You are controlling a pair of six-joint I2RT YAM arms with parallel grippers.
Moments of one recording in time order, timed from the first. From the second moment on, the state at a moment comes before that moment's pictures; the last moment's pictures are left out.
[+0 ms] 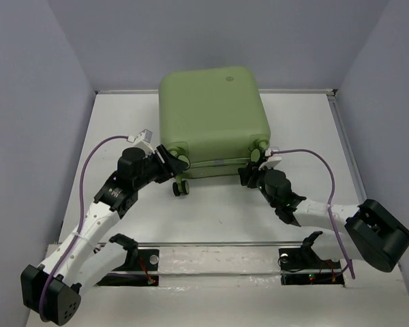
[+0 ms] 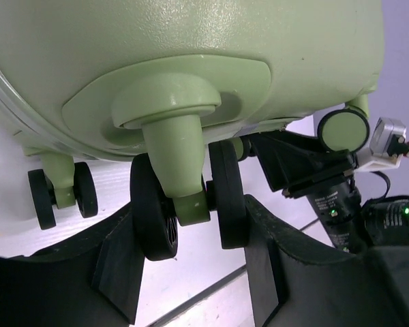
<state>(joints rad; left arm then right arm) -0.45 0.83 0.68 -0.25 0.21 -0.83 0.70 1.23 0.34 0.67 0.30 0.39</state>
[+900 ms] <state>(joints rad) -0.52 0.90 0.71 -0.22 0.16 -0.86 0.96 0.86 0.34 0.28 0.47 0.68</state>
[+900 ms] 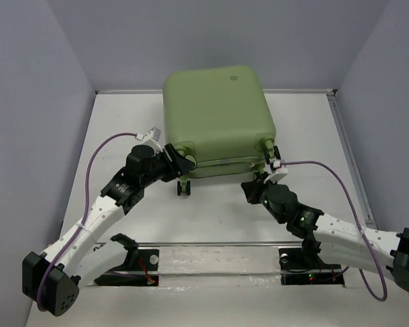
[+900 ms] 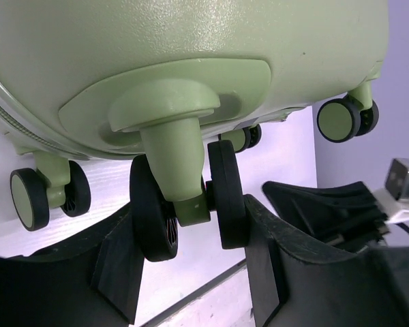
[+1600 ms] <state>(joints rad) -0.52 0.91 0.71 -0.21 0.18 -0.86 0.67 1.10 0.30 0.57 0.35 0.42</state>
